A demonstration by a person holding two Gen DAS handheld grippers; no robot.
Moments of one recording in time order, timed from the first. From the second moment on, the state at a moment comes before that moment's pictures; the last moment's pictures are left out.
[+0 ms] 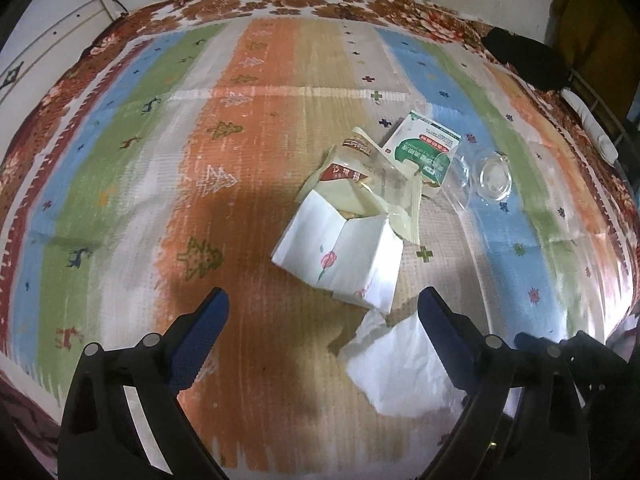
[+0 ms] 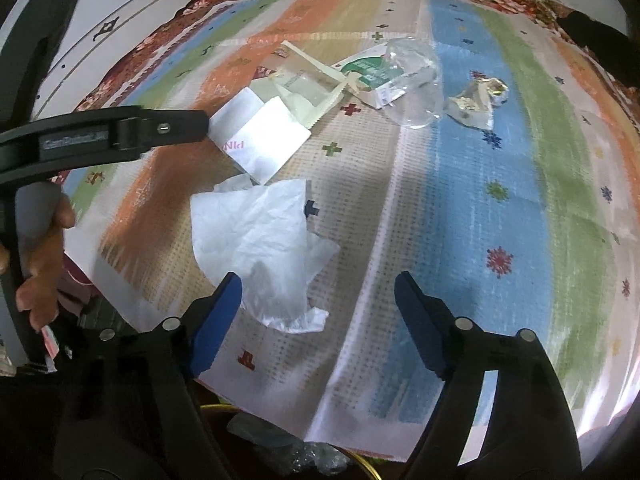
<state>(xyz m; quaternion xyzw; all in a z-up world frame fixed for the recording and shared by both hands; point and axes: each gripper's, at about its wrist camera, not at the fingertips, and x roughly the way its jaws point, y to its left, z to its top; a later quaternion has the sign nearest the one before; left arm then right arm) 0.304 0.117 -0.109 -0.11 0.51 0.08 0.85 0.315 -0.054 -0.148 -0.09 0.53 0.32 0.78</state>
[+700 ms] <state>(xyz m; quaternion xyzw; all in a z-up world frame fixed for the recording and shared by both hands) 0.343 0.106 -0.143 -0.08 0.55 0.05 0.83 0.317 -0.042 -0.167 -0.09 0.55 0.32 0.77</state>
